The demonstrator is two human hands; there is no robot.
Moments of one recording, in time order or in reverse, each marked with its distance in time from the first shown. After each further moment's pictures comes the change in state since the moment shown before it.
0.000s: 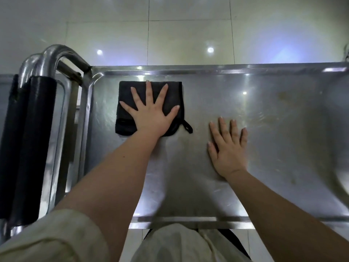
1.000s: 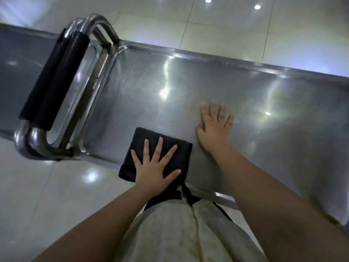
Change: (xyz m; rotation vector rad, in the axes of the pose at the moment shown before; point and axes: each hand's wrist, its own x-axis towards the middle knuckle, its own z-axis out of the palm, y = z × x) left_hand -0.272 0.044 0.059 0.018 -0.125 0.007; right_hand -0.003 0.019 -0.028 0.132 -0.182 -0.173
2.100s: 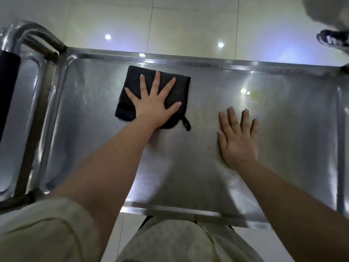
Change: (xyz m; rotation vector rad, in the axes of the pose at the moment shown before) left_hand 0.246 0.050 -0.091 0.019 0.044 0.063; right_hand -0.007 0.117 -0.009 -0.183 0.136 0.095
